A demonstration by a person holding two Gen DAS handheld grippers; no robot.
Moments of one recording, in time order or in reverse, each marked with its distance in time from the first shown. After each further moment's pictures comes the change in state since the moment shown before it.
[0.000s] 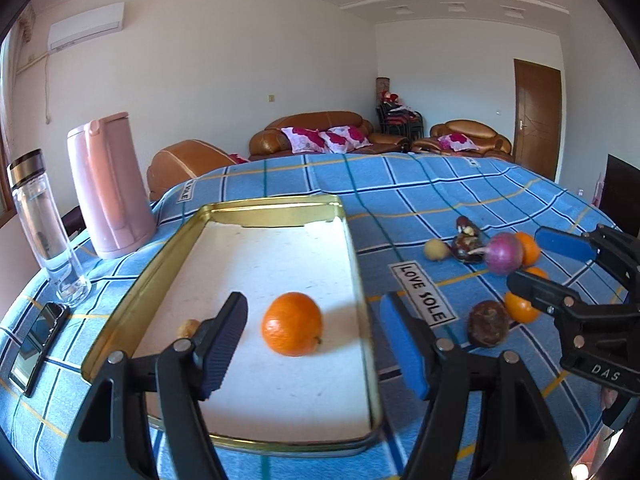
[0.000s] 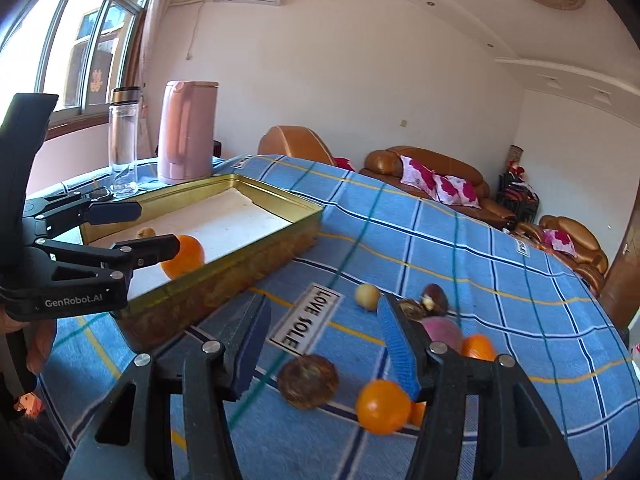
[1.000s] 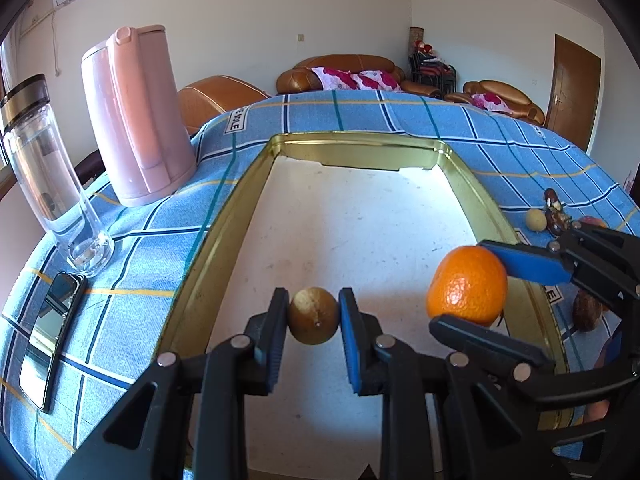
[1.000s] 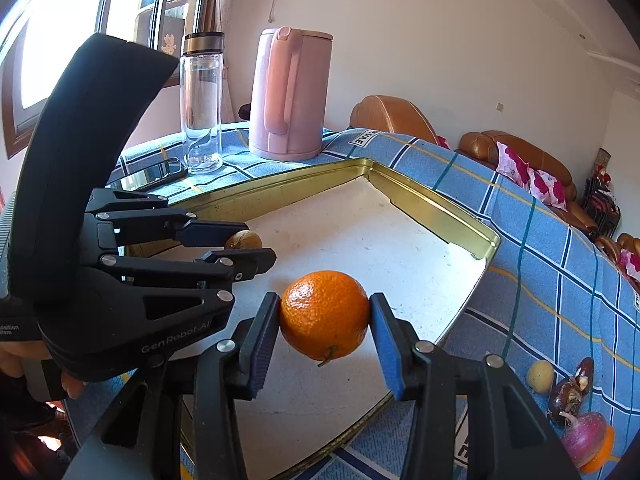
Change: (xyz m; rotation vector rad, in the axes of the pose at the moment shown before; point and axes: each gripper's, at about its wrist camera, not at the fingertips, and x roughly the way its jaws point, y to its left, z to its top) left arm 0.057 0.097 -0.005 -0.079 0.244 0.081; right arm 0.091 0.114 0.051 -0.133 0.128 0.326
